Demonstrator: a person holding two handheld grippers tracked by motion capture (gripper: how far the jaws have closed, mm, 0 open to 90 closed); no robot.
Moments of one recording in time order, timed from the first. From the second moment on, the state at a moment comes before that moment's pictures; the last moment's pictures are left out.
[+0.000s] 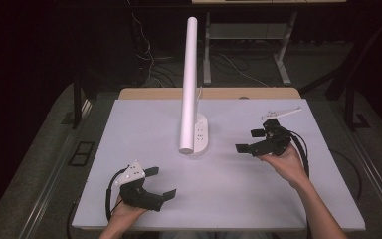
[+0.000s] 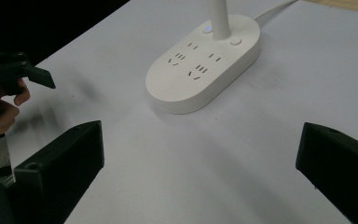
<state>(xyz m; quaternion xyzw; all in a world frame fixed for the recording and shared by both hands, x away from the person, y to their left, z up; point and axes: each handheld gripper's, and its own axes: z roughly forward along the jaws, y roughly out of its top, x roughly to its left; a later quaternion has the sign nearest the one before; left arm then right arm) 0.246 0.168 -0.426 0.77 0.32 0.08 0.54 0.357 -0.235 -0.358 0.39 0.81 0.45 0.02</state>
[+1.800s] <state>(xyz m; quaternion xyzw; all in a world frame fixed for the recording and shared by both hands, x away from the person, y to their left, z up) 0.245 0.170 -0.425 0.77 0.32 0.08 0.55 0.437 -0.177 -0.355 0.42 0.78 0.46 0.00</state>
